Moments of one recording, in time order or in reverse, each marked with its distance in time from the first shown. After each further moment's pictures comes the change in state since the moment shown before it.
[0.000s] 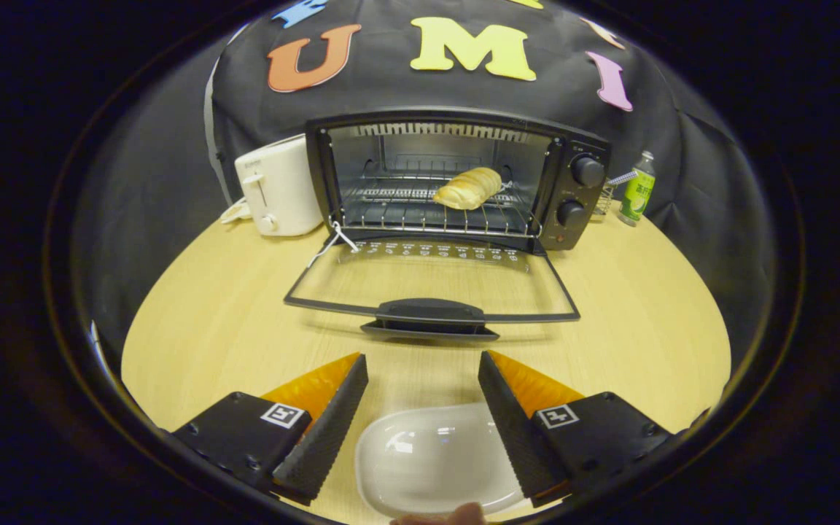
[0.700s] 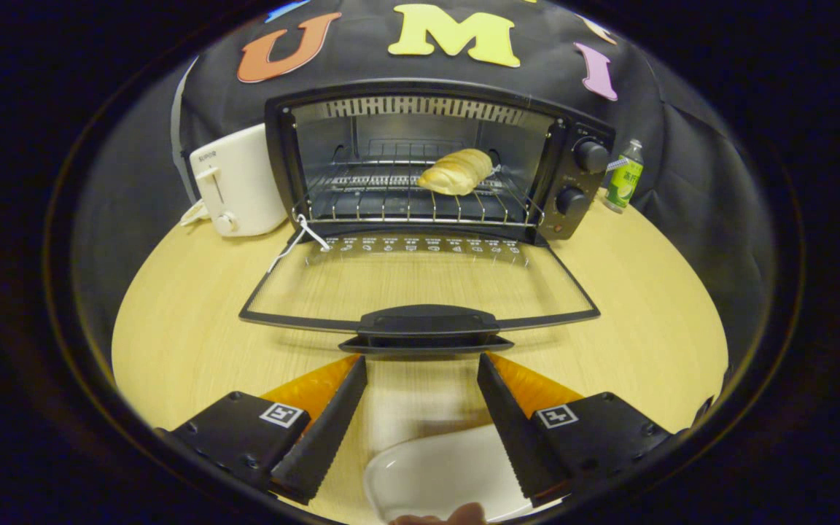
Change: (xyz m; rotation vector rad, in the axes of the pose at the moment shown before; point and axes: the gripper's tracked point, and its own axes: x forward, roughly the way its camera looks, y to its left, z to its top) arm 0.012 0.008 0.007 0.076 0.007 -0.085
